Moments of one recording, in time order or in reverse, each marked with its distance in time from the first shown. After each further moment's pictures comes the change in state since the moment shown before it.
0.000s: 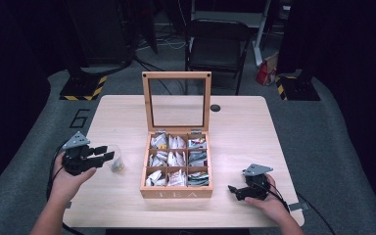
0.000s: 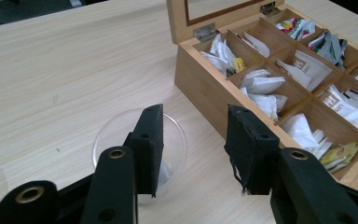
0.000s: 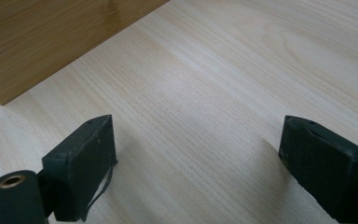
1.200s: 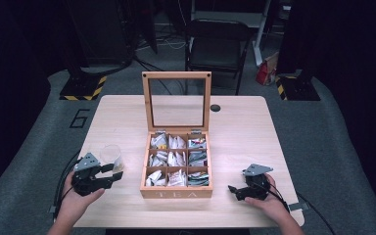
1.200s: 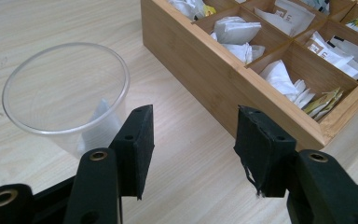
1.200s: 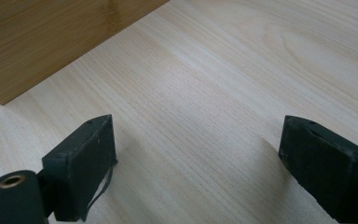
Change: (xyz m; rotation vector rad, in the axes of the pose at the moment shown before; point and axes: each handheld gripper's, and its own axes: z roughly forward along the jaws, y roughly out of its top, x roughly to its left) left arm -0.028 -0.046 0.014 0.037 -0.030 0.030; right arm 0.000 0.000 0.000 -0.001 -0.001 0.001
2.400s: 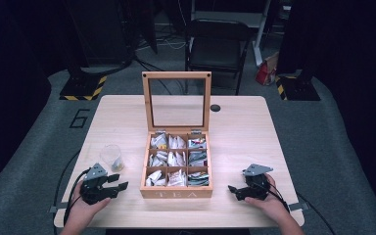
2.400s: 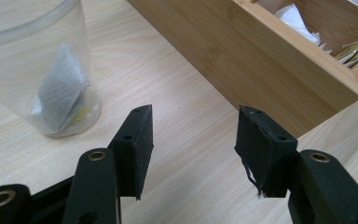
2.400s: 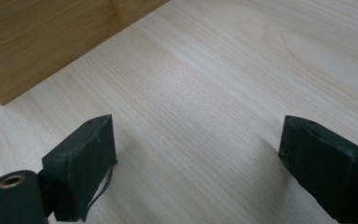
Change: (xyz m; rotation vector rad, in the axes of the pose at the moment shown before) left arm -0.005 -0.037 0.029 0.041 -0.039 -0.035; right arm 0.000 0.000 0.000 0.001 0.001 -0.001
